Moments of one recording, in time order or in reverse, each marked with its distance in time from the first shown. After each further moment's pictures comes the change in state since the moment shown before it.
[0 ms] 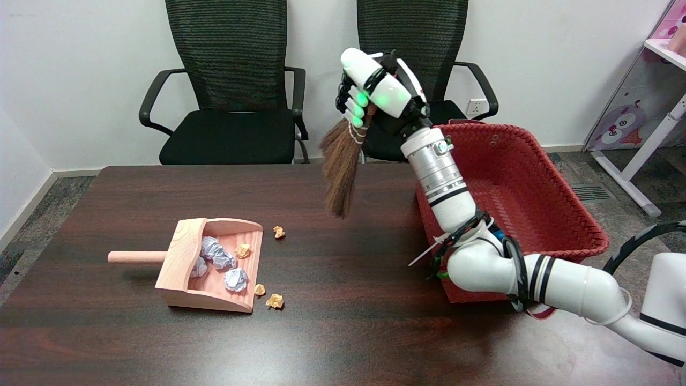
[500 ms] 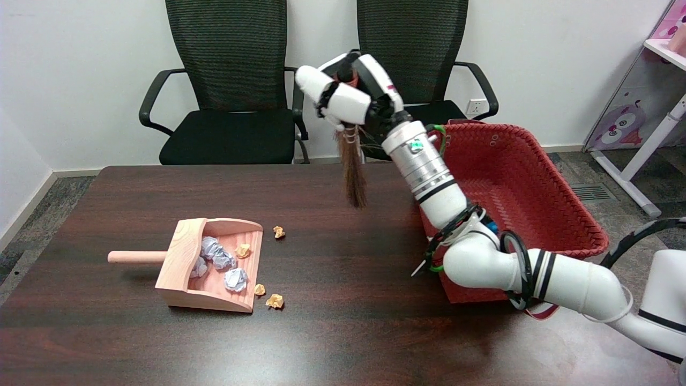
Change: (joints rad) arm 0.014 0.002 0.015 -0.117 -0.002 -0.143 -0.448
